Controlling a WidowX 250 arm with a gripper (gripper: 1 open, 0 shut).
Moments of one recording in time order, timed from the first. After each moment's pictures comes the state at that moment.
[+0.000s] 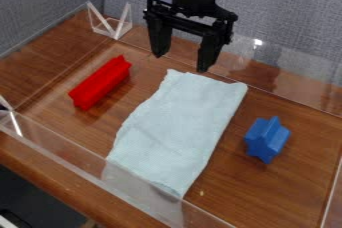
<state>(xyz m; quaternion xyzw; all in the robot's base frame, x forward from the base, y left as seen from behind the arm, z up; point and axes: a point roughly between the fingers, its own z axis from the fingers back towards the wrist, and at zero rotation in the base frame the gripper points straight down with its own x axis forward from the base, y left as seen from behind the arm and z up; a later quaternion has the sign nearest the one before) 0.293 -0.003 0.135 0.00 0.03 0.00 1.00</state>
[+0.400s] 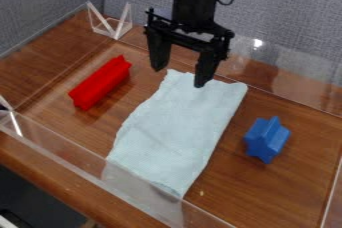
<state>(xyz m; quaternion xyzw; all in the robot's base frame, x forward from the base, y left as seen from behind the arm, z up) 0.291 0.006 0.113 0.00 0.06 0.00 1.00</state>
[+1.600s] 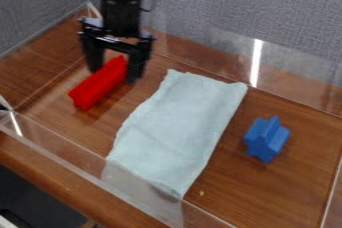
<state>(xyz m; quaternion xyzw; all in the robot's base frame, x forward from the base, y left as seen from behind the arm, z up) 0.277 0.107 0.084 0.01 0.07 0.07 1.00</state>
